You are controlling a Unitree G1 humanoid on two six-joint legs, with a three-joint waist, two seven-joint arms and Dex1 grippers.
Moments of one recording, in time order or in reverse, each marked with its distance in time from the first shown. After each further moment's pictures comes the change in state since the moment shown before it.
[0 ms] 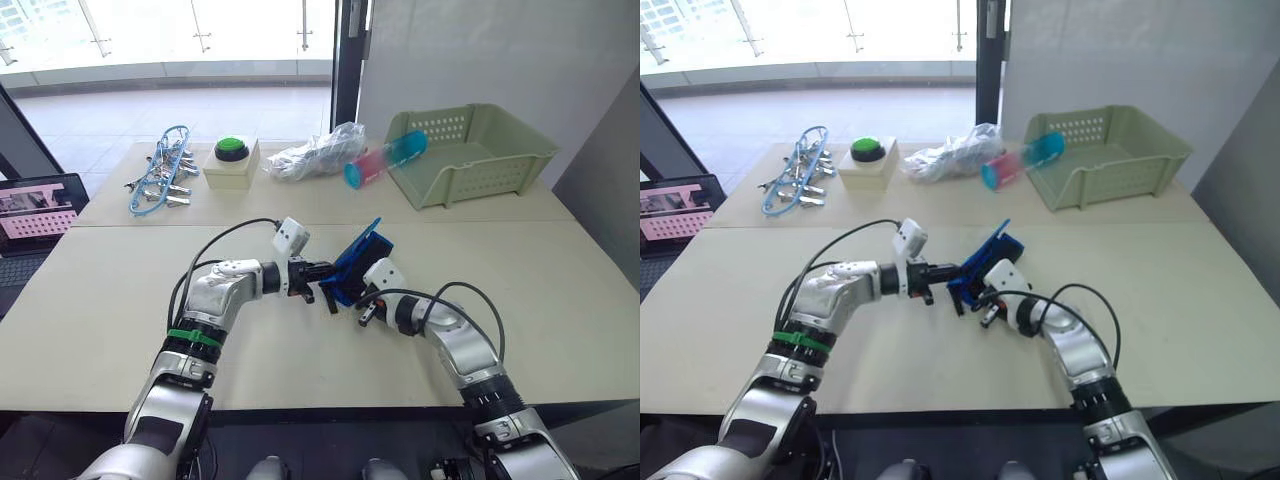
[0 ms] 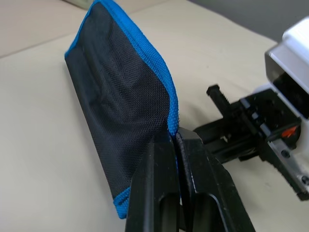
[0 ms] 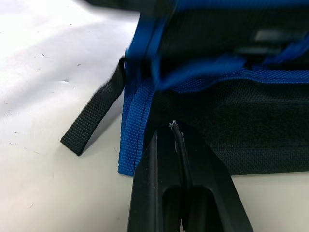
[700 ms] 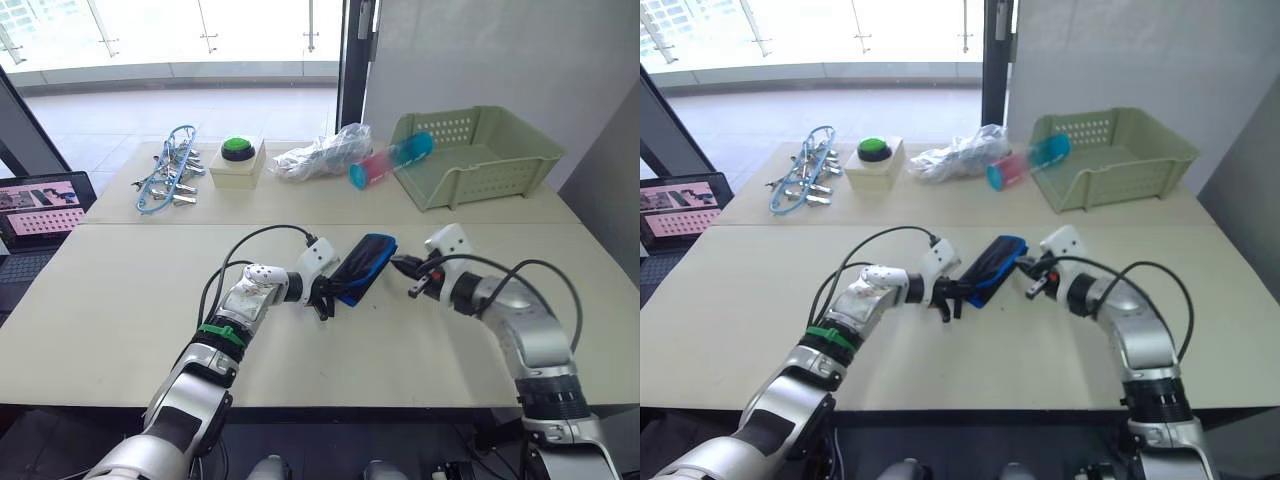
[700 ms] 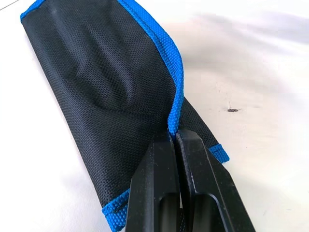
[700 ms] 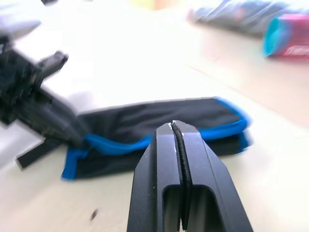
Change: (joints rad) left arm -0.073 -0.068 -0.120 0.197 0.214 -0.192 -0.007; right arm -0.031 -0.174 -0.275 -0.220 0.224 0.210 0.059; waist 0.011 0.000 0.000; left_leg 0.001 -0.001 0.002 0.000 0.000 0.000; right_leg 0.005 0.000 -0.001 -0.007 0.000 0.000
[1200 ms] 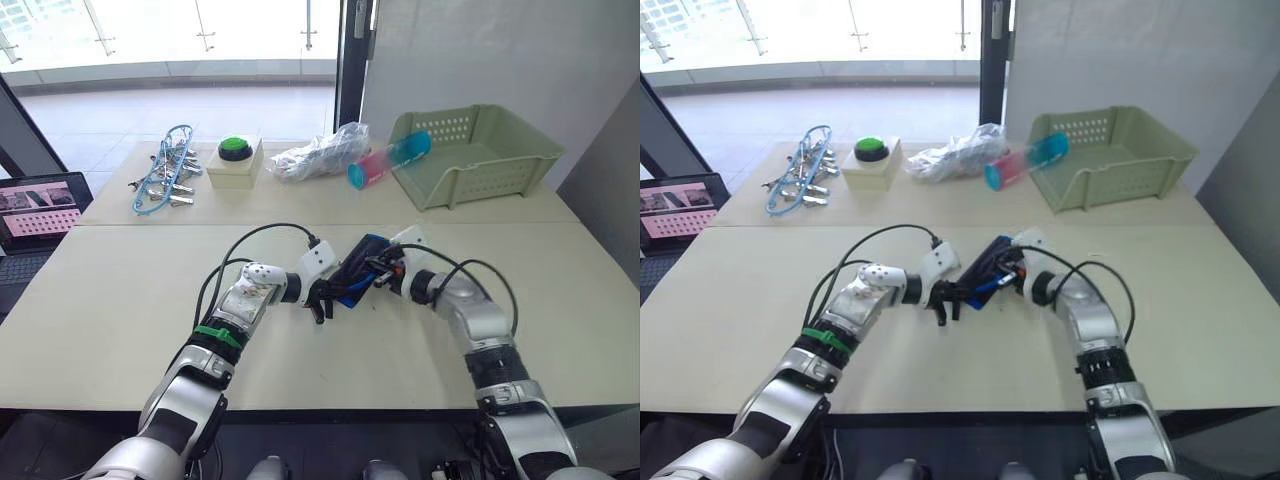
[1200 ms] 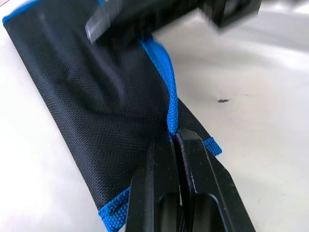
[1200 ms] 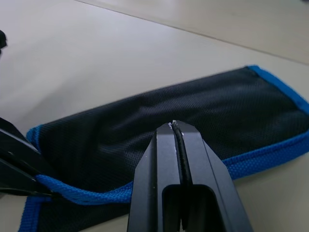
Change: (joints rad) left arm 0.023 0.029 -0.028 -0.072 0.048 -0.006 -0.045; right arm -0.130 0.209 0.116 0.448 -0.098 -0.166 -0.124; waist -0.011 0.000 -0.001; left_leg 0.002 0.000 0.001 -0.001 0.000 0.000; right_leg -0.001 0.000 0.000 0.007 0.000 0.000
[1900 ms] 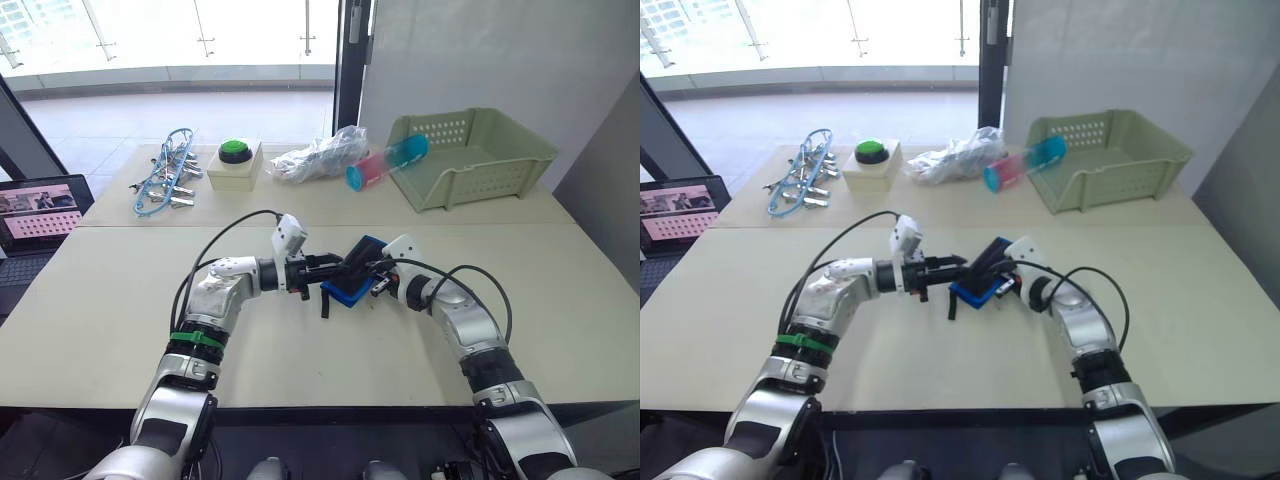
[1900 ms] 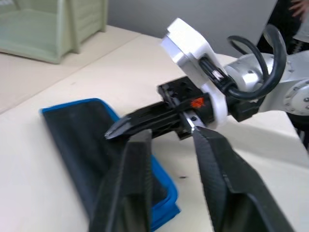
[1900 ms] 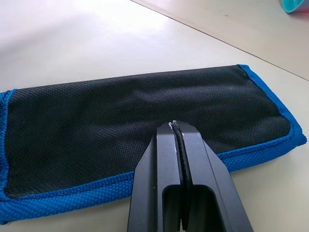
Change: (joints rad) left arm 0.054 -0.008 0.195 -0.085 -0.231 0.005 -0.127; right arm 0.006 -0.028 0.065 0.024 -0.105 -0.070 -0.033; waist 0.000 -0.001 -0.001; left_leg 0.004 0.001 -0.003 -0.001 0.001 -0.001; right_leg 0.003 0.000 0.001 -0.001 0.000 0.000
